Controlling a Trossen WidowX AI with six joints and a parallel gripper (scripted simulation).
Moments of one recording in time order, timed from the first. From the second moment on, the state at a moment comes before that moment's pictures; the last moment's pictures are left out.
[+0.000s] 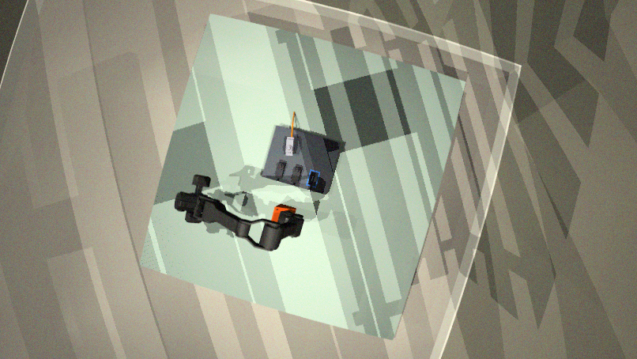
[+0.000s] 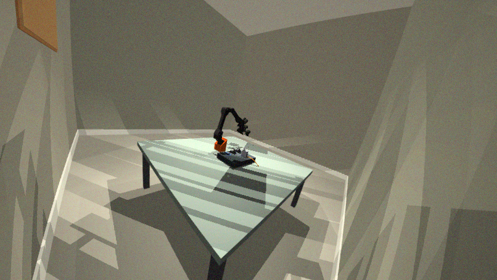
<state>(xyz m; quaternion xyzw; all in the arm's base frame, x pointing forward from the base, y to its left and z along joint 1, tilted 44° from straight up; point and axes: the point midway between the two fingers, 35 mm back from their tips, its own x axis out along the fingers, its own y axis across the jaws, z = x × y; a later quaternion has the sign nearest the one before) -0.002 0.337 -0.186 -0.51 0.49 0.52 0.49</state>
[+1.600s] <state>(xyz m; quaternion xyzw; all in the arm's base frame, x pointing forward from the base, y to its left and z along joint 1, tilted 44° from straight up) 0.318 0.116 0.008 -0.33 0.67 -0.17 0.64</state>
